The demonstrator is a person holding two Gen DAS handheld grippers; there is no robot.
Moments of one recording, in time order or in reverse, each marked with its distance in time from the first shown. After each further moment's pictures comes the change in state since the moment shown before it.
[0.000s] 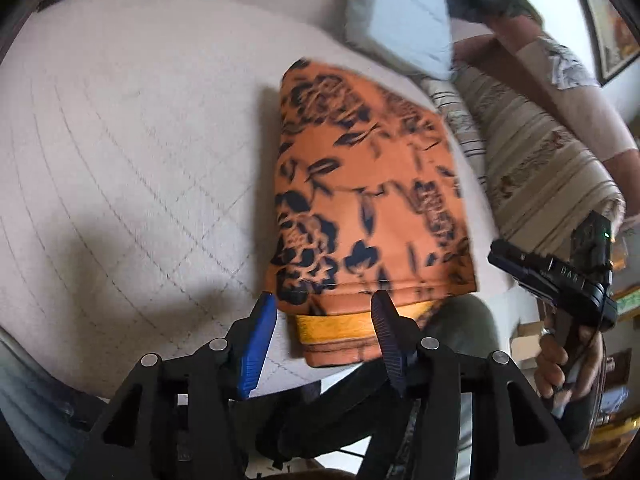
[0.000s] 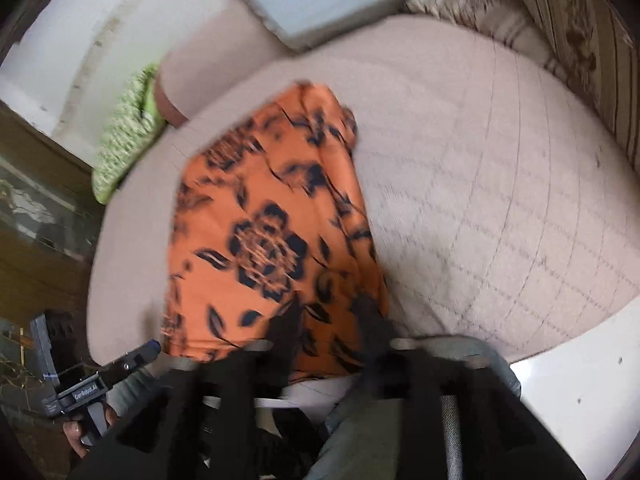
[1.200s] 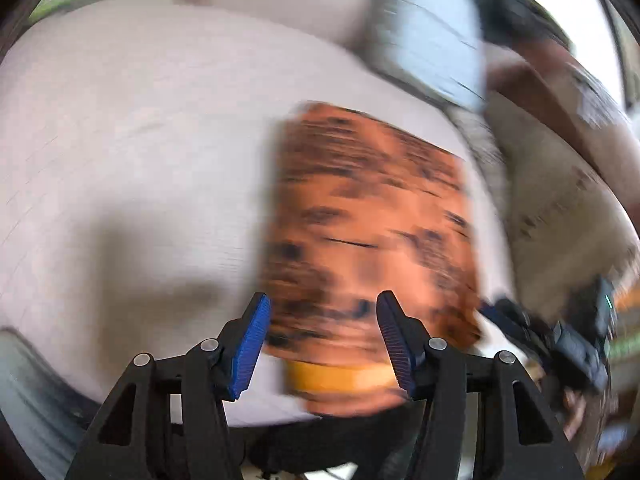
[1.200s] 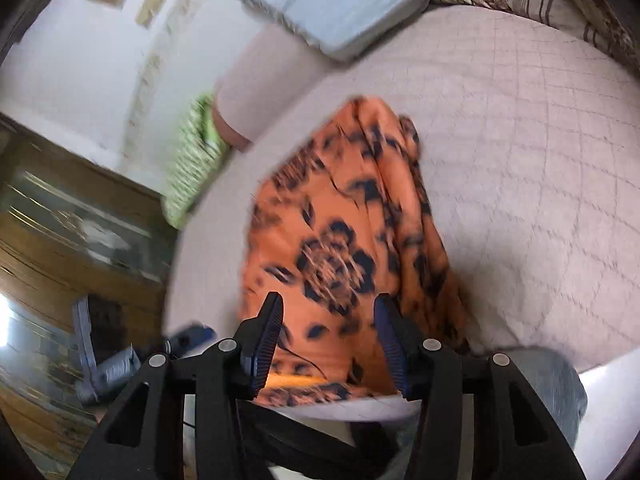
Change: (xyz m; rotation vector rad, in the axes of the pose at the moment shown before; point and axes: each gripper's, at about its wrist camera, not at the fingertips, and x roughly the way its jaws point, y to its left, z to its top) left arm 0.011 -0.005 0.031 -0.132 -0.062 0.147; right arm 0.029 0.006 0.005 0.044 0.044 0.138
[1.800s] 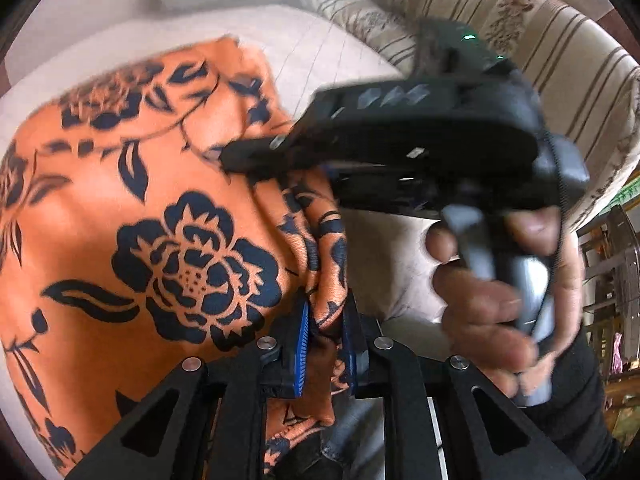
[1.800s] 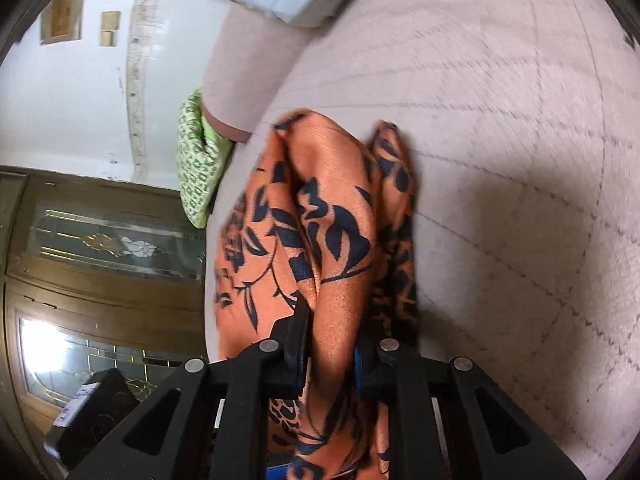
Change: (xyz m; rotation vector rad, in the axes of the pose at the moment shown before) left arm 0.138 -0.192 -0.019 0.498 0.246 -0.072; right arm 0.086 -0.072 0.101 0.201 0.154 0.354
